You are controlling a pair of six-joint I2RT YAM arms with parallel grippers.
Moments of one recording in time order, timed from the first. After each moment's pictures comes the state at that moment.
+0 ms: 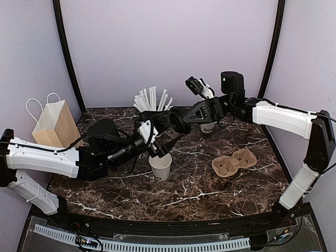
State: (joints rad) left arm -1.17 1.37 0.85 0.65 -0.21 0.61; right arm 0.61 1.63 1.32 0.09 -1.49 0.49
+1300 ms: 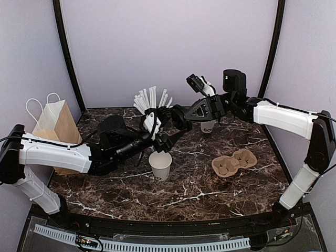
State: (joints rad) left arm -1.07 1.49 0.89 0.73 -0.10 0.44; right arm 0.61 1.63 1.32 0.15 -1.49 0.55
